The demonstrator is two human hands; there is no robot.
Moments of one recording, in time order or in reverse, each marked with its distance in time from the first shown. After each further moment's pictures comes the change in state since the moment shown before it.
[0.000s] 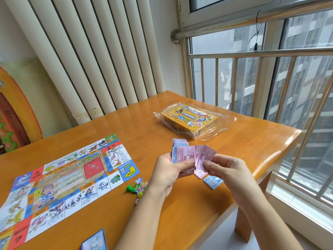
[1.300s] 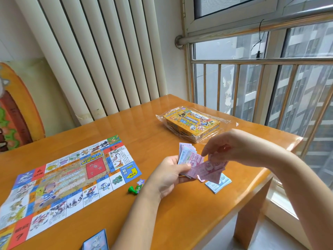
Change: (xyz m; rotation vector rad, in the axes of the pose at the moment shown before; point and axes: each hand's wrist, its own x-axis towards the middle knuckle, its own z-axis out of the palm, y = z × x) left_hand 0.001 0.008 -0.010 0.034 -0.178 -0.123; right_hand 0.030 -0.088 -0.020 -1.009 -0.517 -0.301
